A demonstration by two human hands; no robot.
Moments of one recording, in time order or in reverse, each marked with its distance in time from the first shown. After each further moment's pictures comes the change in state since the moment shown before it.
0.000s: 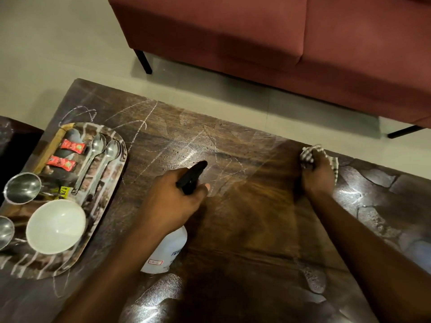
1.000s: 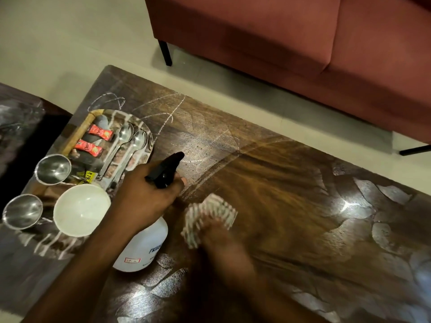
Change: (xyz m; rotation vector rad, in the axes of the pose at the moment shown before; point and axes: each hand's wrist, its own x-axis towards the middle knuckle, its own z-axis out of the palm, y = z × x) left_hand -0.008 -0.051 -0.074 -0.168 0.138 -0.120; right_hand -0.248 -0.086 0.095 -0.140 -0.341 -1.100
